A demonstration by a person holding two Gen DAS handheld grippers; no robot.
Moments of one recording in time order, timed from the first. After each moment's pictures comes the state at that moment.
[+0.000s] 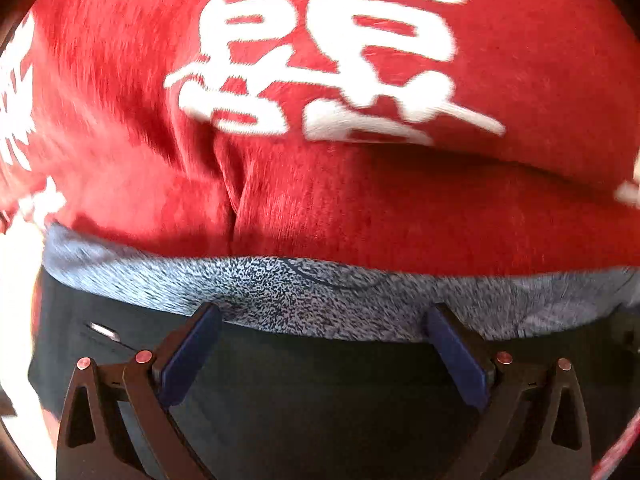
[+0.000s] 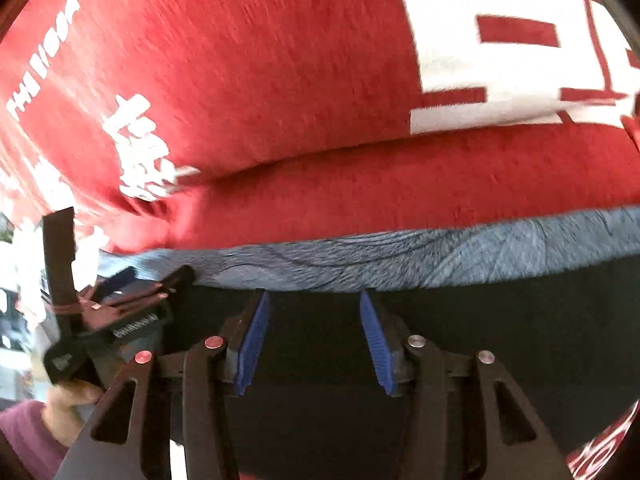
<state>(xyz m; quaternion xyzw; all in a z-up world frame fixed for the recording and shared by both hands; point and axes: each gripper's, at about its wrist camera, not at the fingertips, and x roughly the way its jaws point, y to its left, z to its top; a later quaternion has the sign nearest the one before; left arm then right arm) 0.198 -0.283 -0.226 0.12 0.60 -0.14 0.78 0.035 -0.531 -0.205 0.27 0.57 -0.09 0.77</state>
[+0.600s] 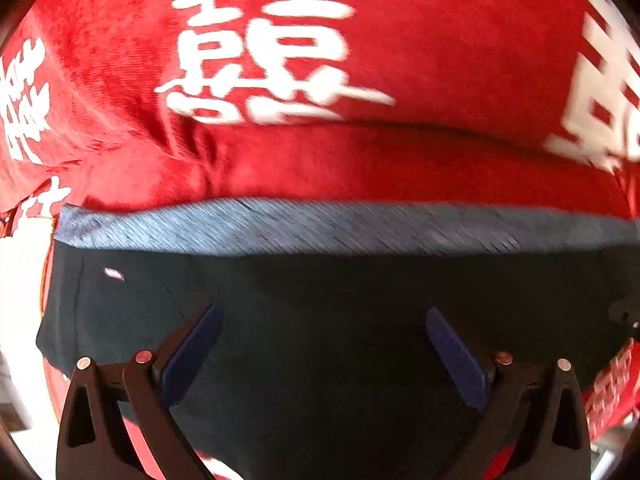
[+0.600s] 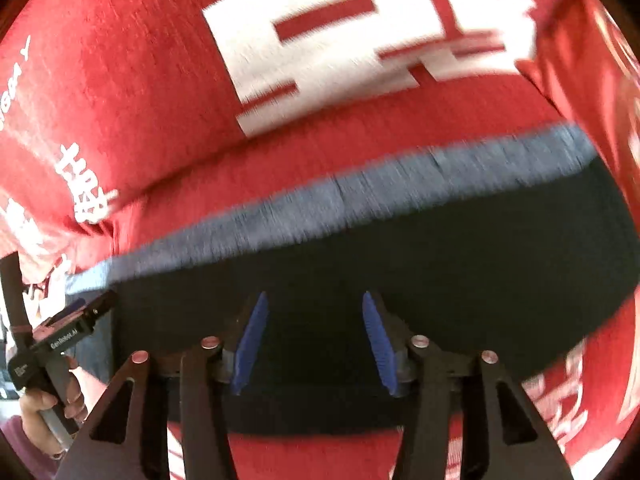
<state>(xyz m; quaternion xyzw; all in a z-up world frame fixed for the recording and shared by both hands) 0.127 -0.306 -0.169 0.16 0.61 -0.18 0.75 -0.069 -0.585 -0.171 0.33 0.58 -0.17 0.73</state>
